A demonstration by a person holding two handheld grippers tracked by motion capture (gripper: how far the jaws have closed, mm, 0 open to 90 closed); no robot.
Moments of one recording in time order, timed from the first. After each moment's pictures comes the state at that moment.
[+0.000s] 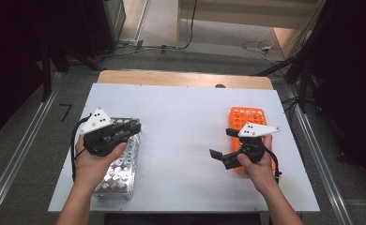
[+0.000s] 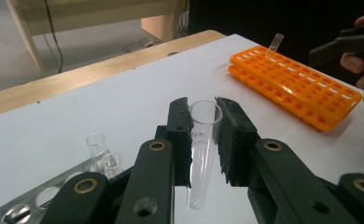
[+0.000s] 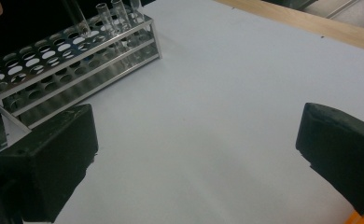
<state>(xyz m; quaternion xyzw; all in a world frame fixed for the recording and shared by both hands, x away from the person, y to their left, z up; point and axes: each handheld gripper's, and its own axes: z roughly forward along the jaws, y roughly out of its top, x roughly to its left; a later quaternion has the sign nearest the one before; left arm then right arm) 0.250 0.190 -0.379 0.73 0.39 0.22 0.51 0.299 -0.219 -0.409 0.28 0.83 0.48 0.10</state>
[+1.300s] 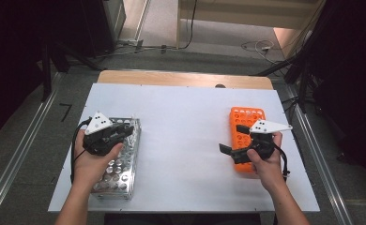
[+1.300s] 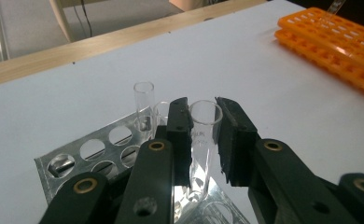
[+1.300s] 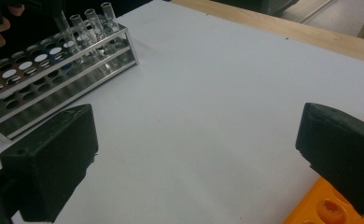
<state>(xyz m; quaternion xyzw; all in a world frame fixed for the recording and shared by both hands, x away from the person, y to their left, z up) 0.265 0.202 -0.415 0.74 0.43 0.23 0.46 0.307 -0.243 -0.405 0.31 0.81 0.48 0.11</state>
